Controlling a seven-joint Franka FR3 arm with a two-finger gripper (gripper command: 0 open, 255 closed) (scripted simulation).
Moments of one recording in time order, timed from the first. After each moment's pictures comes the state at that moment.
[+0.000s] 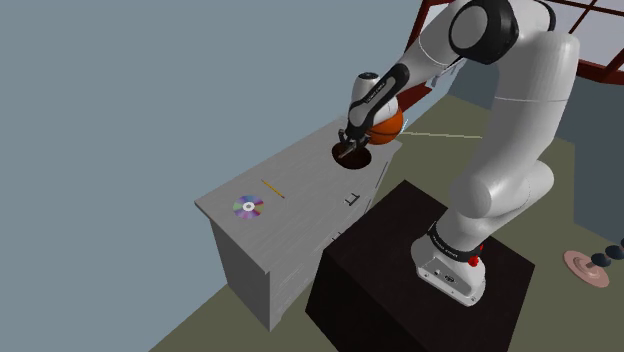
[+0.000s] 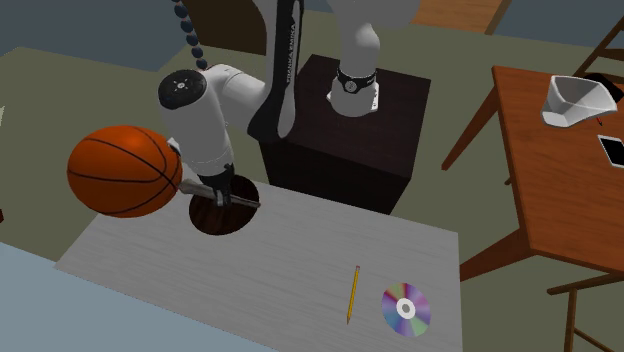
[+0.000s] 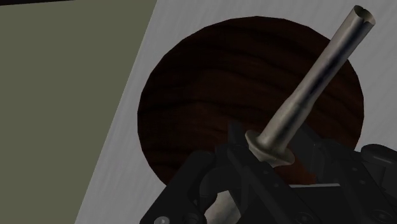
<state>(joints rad) -0.37 0.38 0.02 -2.29 -0.24 2.71 0.86</state>
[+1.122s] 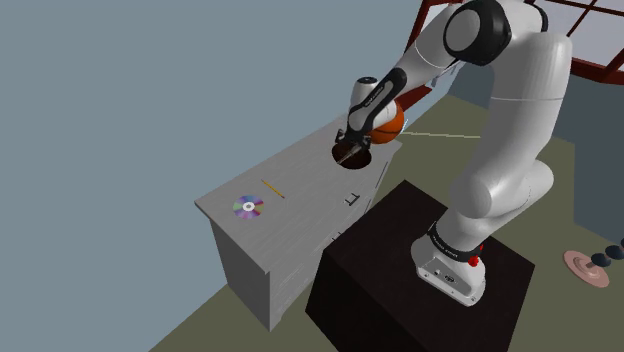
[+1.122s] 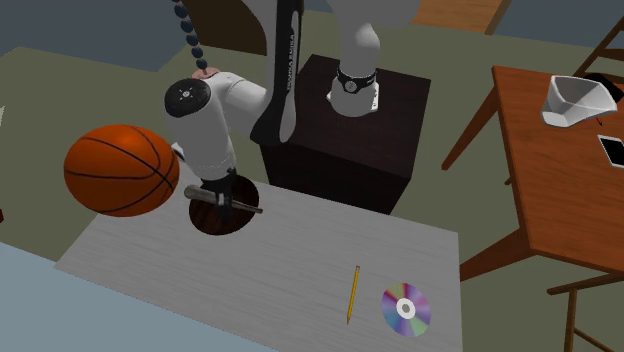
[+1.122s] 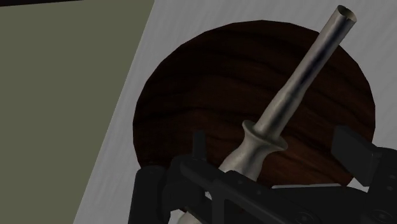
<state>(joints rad) -0.36 0.42 0.01 -2.29 -0.25 2.74 0.87</state>
